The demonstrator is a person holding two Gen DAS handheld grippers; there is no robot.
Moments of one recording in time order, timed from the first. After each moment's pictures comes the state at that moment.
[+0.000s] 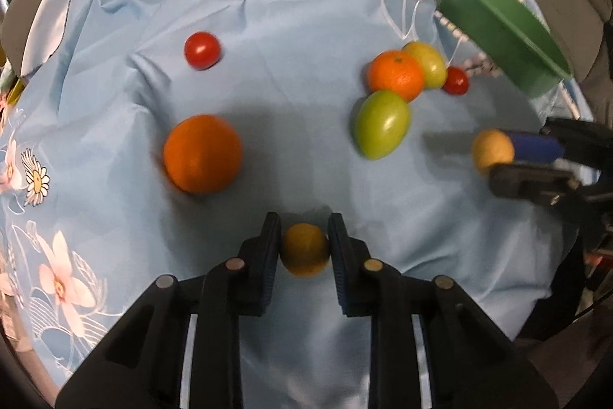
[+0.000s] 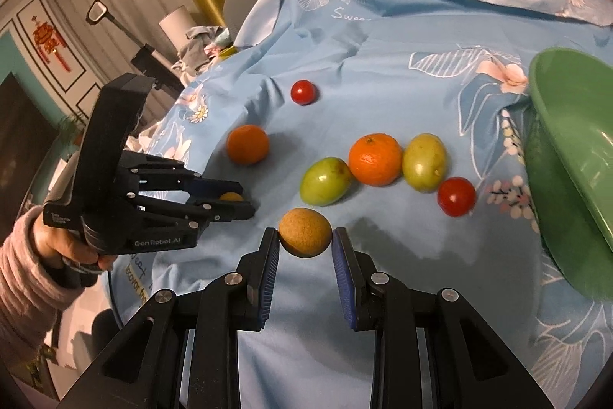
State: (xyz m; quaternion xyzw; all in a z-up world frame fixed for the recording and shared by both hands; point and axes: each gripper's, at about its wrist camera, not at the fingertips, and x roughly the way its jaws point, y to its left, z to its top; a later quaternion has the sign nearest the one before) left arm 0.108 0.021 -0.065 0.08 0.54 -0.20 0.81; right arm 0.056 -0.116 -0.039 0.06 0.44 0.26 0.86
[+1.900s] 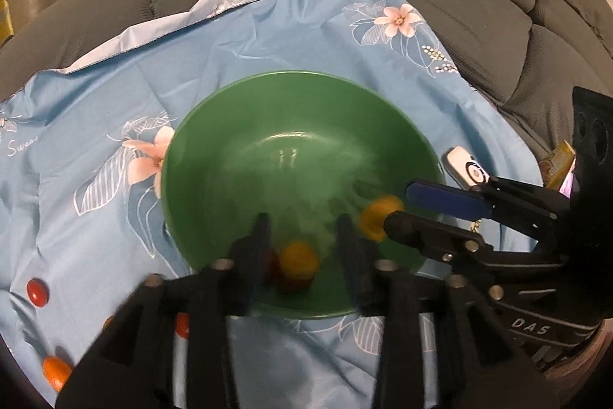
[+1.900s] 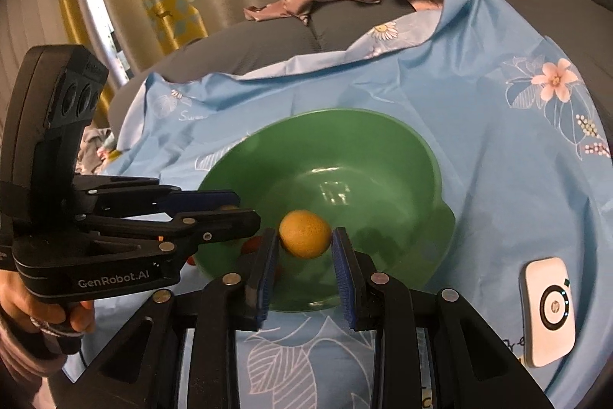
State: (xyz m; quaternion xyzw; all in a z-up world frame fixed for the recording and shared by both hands) left arm 0.132 -0.234 0.005 0.10 0.43 -0.35 0.83; right arm 0.030 -0.299 0.005 0.11 0.34 0.05 0.93
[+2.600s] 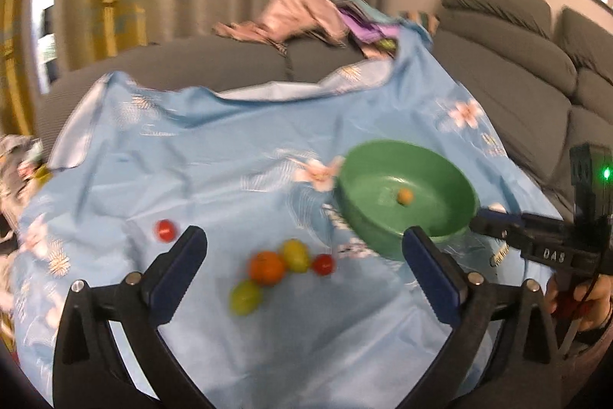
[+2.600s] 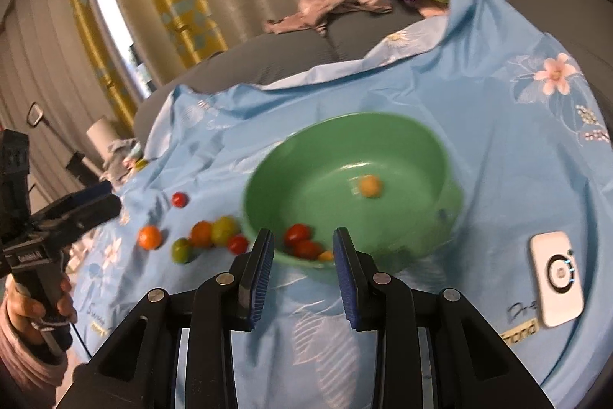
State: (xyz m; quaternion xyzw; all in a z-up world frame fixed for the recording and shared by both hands) left arm 0.037 -0.070 0.062 0.02 0.30 -0.19 0.94; right arm -0.008 -0.275 0.023 0.13 0.32 0.09 0.93
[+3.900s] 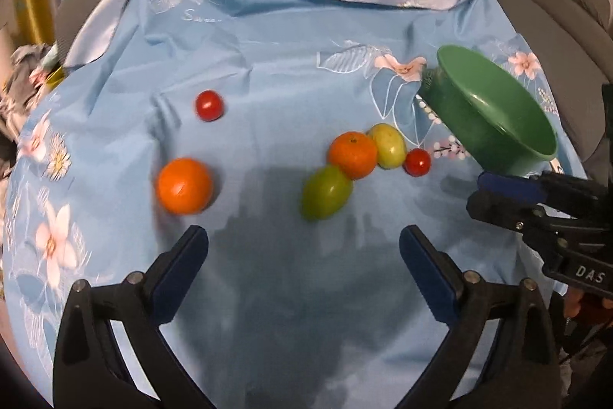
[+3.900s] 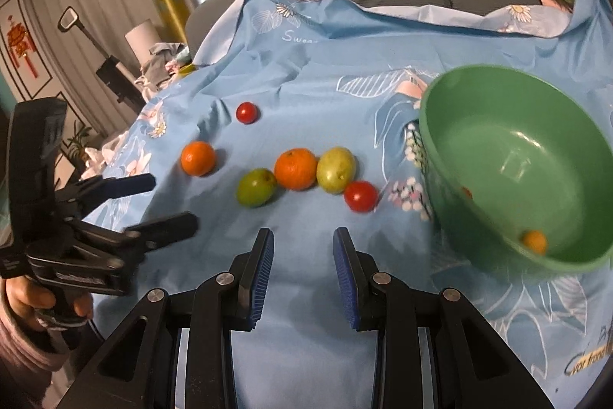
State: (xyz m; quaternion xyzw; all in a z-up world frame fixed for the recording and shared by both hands) left arm 0.077 -0.030 -0.035 0.02 0.45 -0.14 0.88; right arm 0.044 -0.156 -0.019 0.04 0.42 0.18 0.89
